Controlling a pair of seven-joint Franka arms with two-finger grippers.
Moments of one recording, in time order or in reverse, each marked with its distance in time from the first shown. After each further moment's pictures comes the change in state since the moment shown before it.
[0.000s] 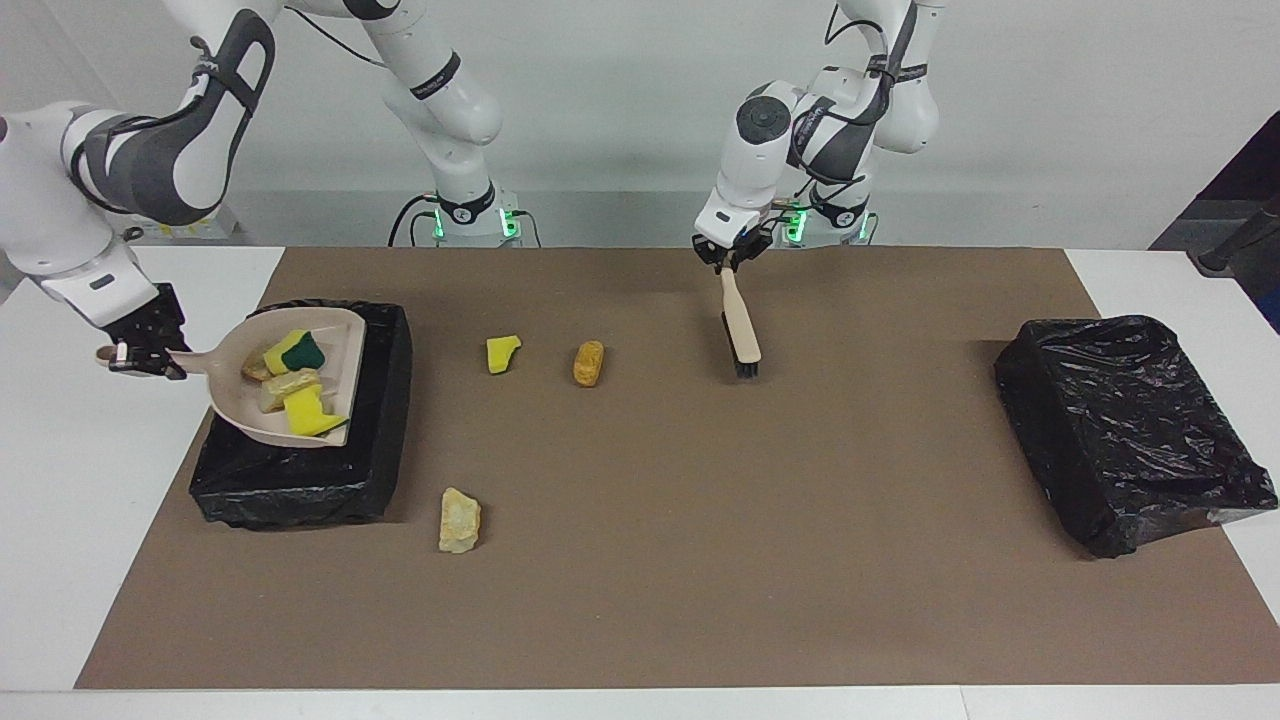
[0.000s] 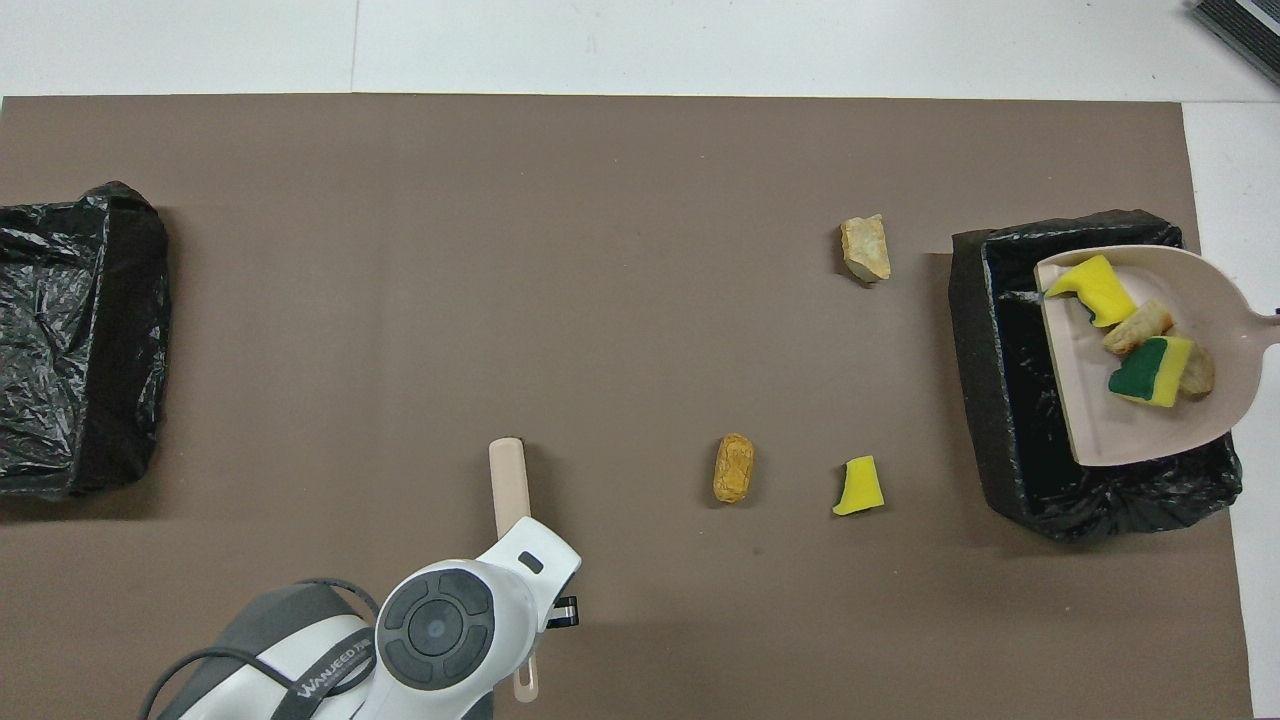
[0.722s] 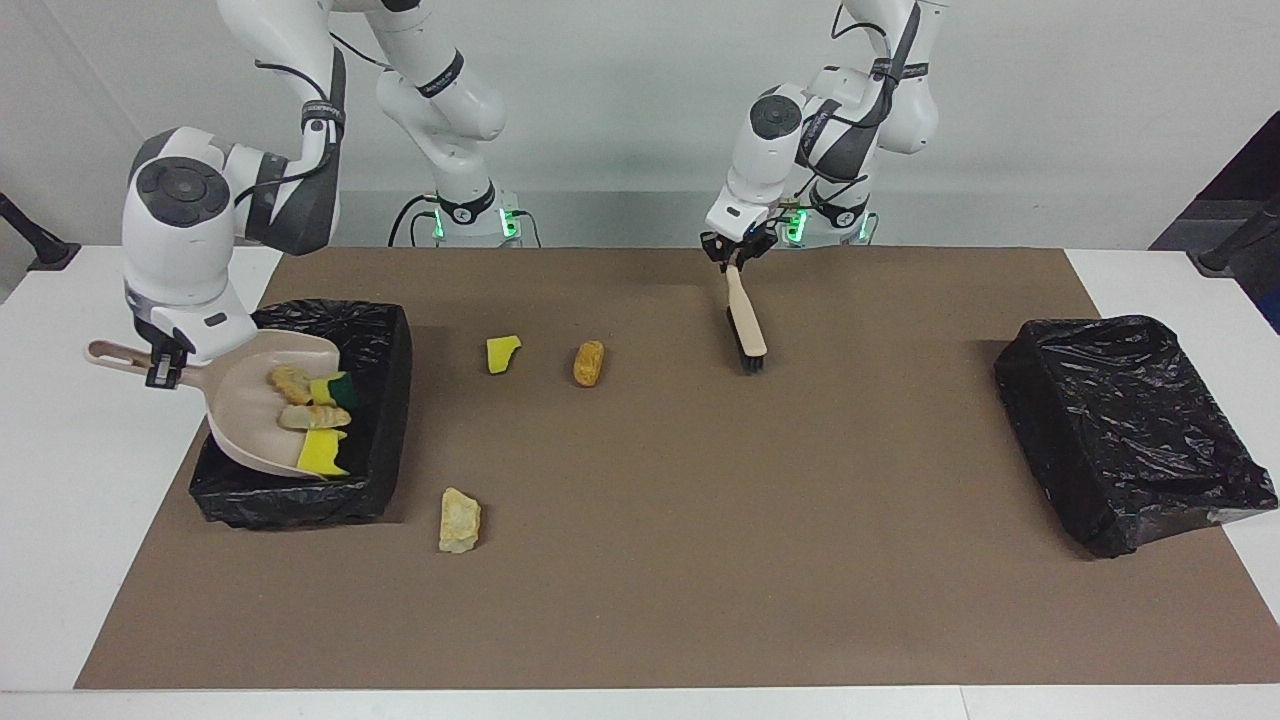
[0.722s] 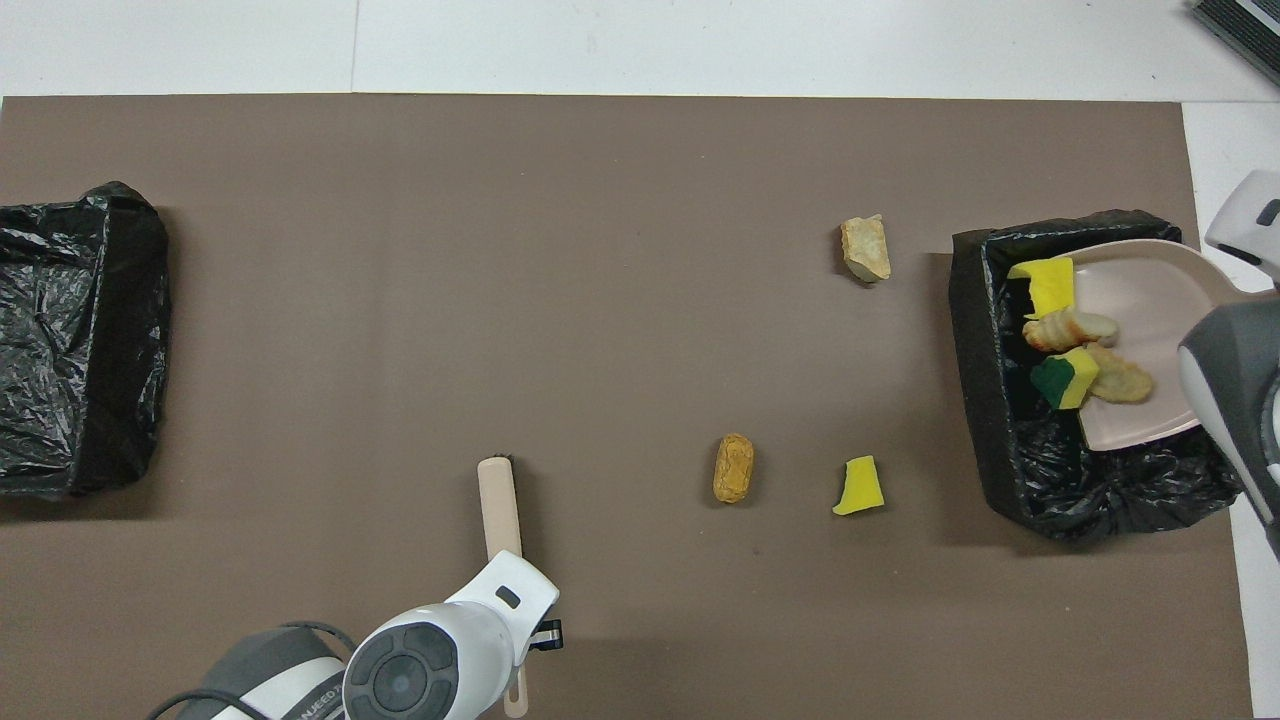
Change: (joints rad) left arm -0.013 -0.085 0.000 -0.133 -0.018 0.100 0.000; right arm 0.211 -0.048 0.017 -0.102 -0.570 0.015 0.412
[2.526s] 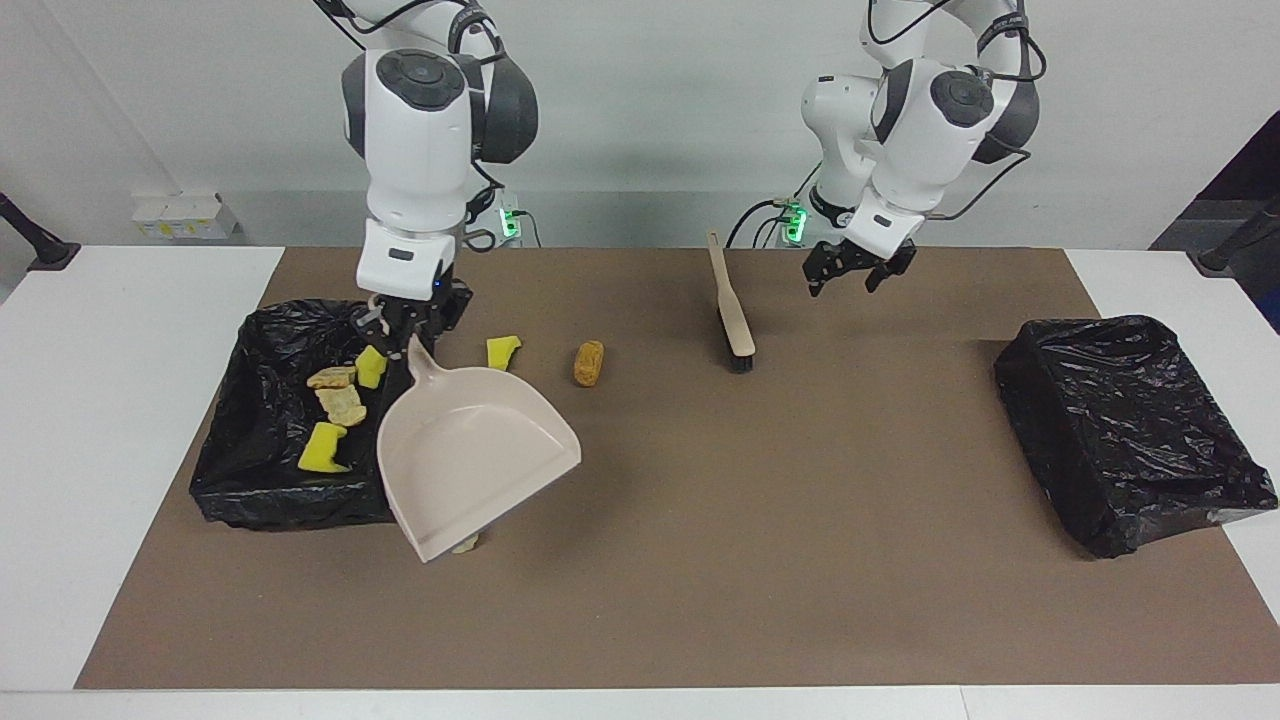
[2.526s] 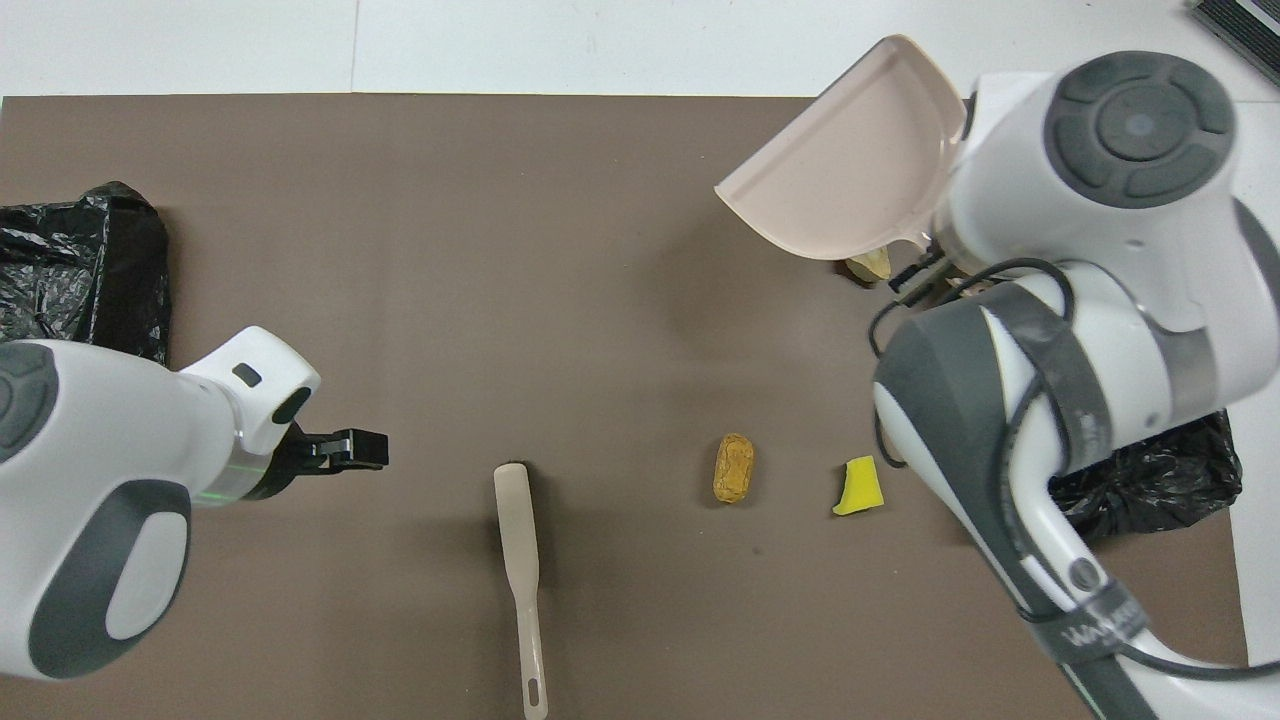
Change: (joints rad) left arm 0.506 0.121 0.038 0.443 0.075 -0.289 0.494; right arm 0.410 0.079 0.085 0.267 0.402 -0.130 1.415
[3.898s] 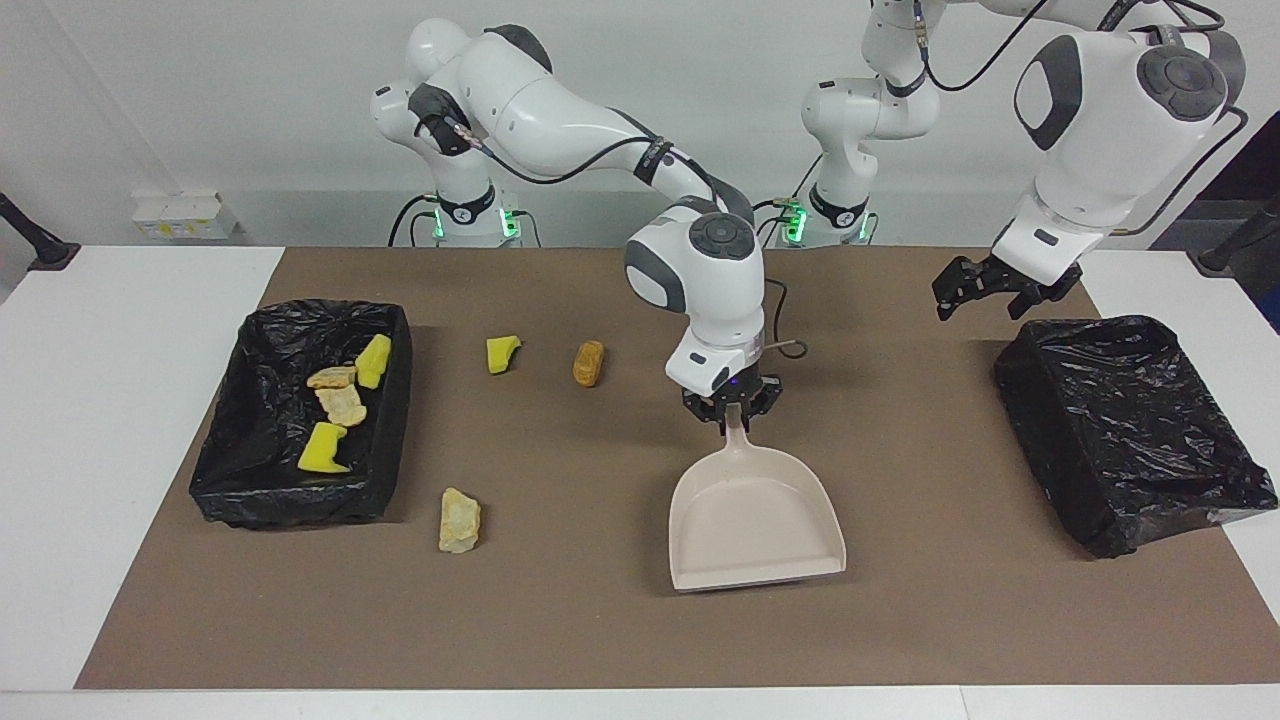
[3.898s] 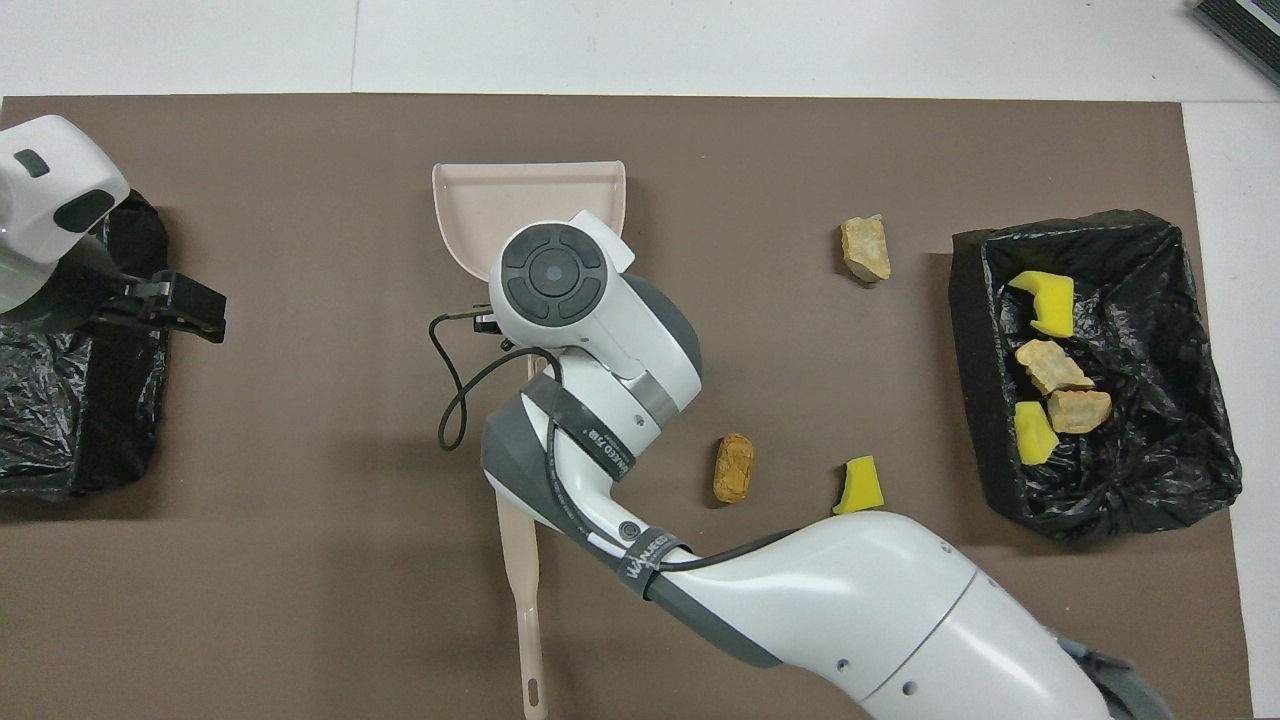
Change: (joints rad) left arm 0.142 0.293 0.016 0.619 0.109 -0.353 0.253; right arm 0.385 0.531 0.079 0.313 0.084 0.293 0.906
